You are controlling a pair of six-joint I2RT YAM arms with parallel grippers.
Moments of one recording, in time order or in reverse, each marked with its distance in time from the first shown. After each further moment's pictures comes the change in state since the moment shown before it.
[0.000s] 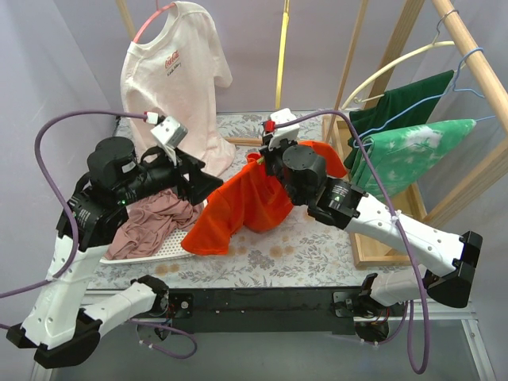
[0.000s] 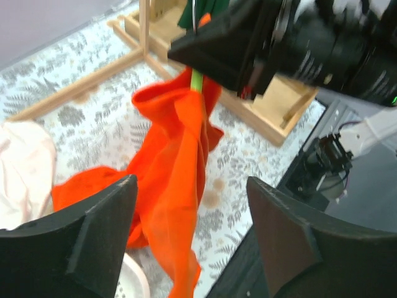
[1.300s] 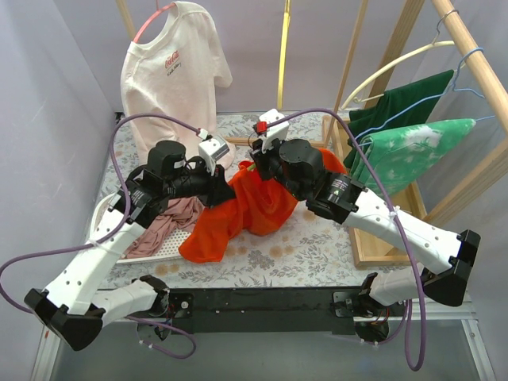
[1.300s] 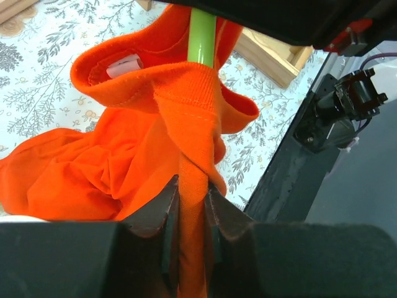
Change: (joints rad) left arm -0.058 0.101 -0.283 0.108 0.053 0.061; right arm -0.043 0.027 0.047 -0.120 -0.247 0.040
